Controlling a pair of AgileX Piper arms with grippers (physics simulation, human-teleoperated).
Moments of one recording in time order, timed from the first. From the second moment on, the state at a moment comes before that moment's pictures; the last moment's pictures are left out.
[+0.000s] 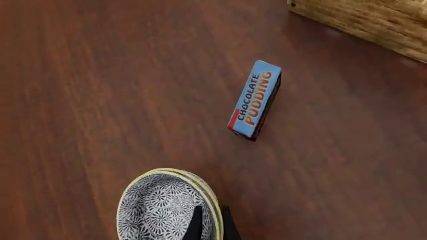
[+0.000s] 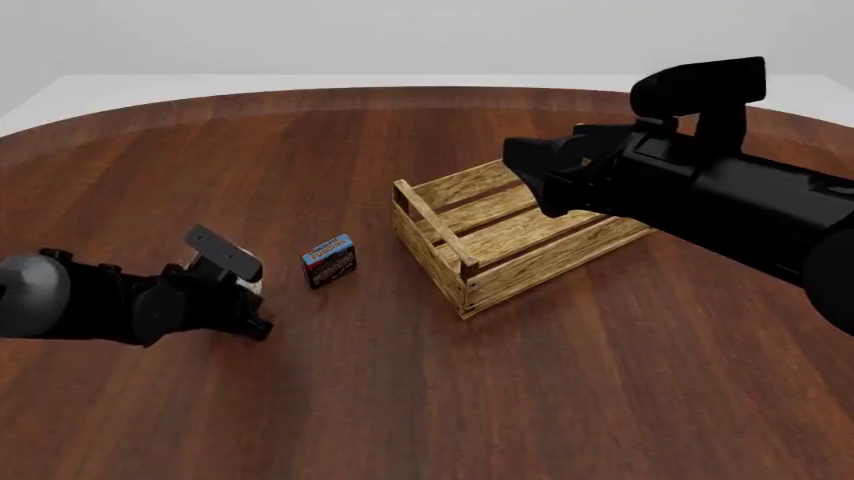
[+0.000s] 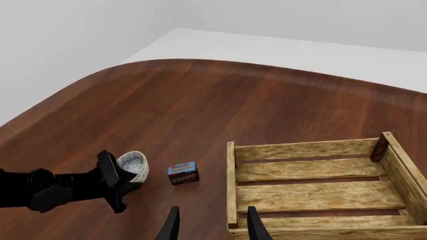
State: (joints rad) left arm -0.15 1.71 -0.66 -0.13 0.35; right arm 0.58 1.08 -0.81 0.03 0.14
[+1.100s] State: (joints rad) left arm -0.16 1.44 -0.72 0.07 0.28; right arm 0.58 1.06 -0.81 0.04 0.14
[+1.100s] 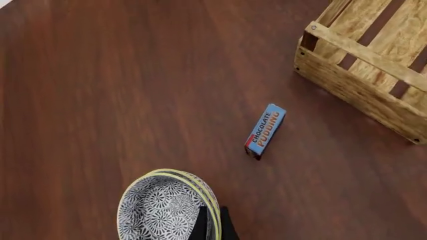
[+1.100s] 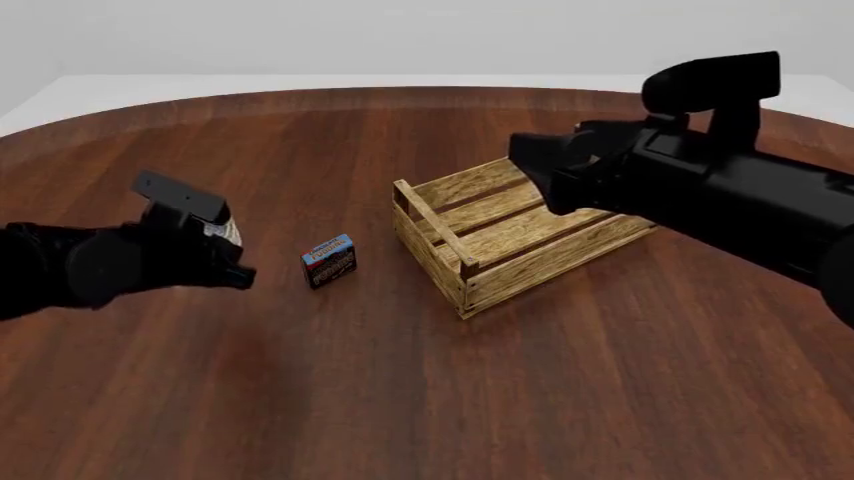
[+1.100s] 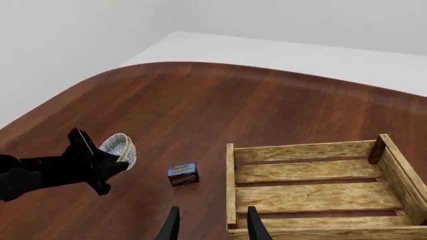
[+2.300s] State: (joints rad) left arm -0.43 1.48 -1.06 0.22 0.23; right arm 0.56 1.01 -0.81 0.06 0.14
